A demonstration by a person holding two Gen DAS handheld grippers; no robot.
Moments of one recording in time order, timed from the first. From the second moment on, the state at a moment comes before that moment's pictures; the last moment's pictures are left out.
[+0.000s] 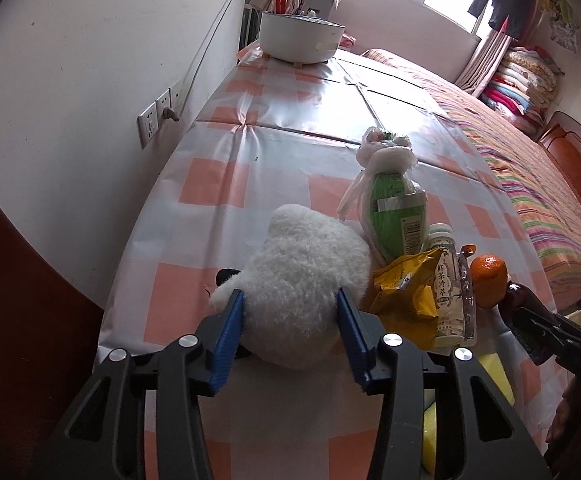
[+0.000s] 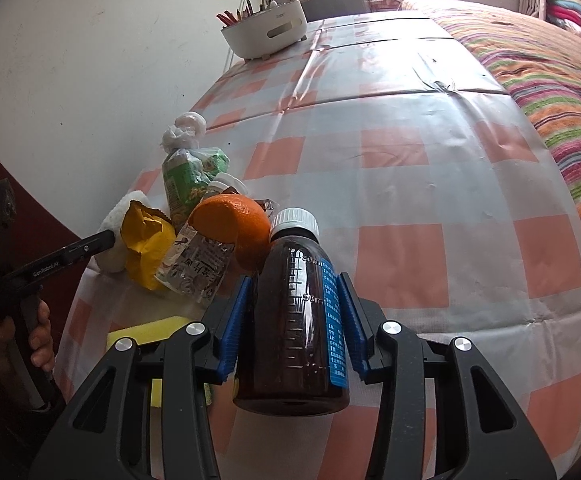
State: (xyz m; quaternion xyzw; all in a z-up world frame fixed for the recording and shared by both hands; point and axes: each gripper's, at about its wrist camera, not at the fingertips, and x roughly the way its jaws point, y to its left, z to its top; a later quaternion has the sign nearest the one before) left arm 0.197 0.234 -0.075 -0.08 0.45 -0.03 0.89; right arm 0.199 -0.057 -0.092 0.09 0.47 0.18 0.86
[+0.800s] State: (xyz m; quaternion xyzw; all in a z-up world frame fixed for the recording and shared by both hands) left arm 0.153 0.187 -0.007 -0.10 0.33 -0.09 0.93; right arm 0.178 -0.123 -0.061 0.16 0.42 0.17 0.88
